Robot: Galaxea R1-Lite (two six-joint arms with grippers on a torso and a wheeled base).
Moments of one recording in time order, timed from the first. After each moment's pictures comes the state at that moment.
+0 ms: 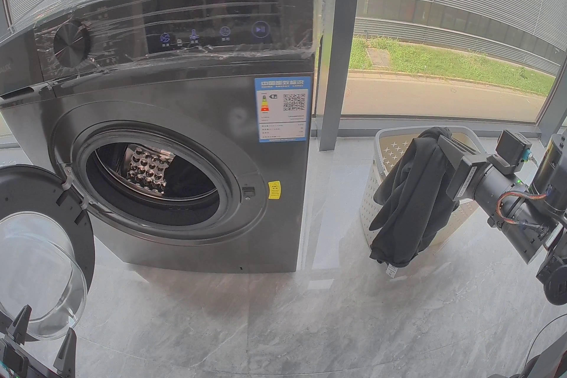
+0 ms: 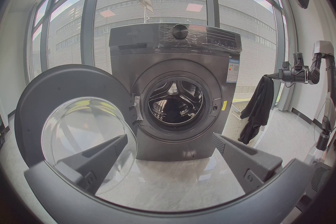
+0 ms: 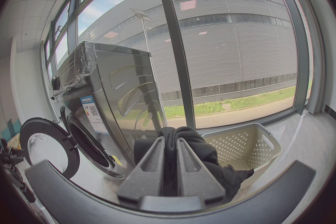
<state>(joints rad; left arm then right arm) 0.00 0.02 -0.02 0.00 0.00 -0.01 0.53 1.51 -0.47 -1.14 -0.27 0.10</state>
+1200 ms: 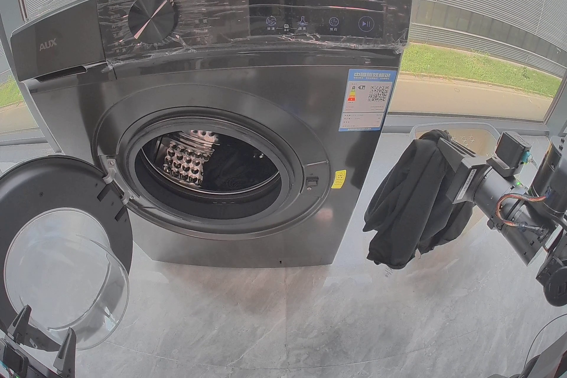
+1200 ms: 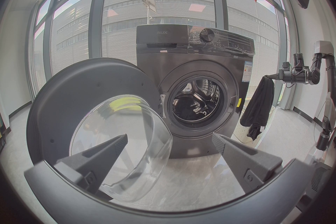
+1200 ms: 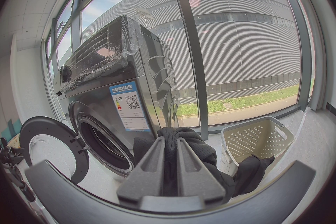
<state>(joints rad) 0.00 0.02 -0.02 0.00 0.00 -0.01 0.54 1.51 -0.47 -1.14 -0.27 0.10</state>
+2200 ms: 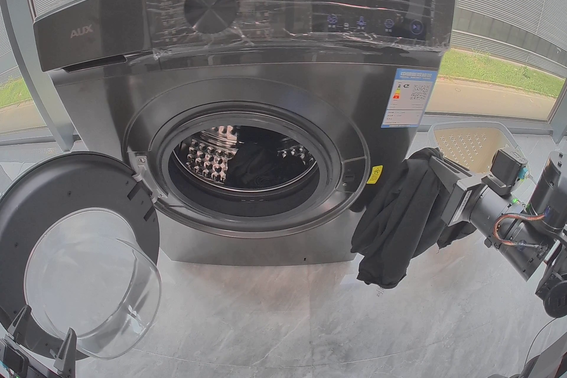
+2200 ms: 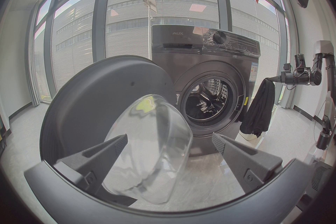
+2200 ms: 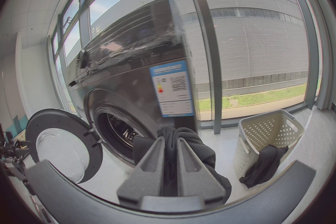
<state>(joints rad) 0.00 0.02 -0.02 0.00 -0.01 -0.01 0.58 1.50 -0.41 -1.14 -0.25 0.10</state>
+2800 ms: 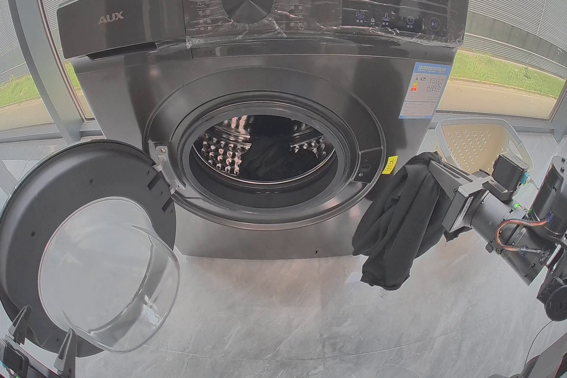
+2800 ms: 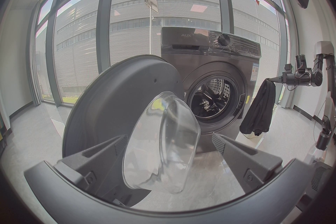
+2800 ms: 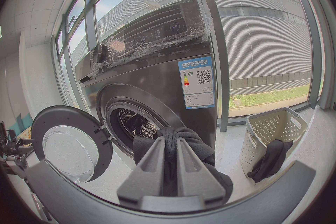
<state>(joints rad) 0.00 0.02 -0.02 0.00 -0.01 -0.01 0.60 1.49 -0.39 -1.15 -0.24 0.09</state>
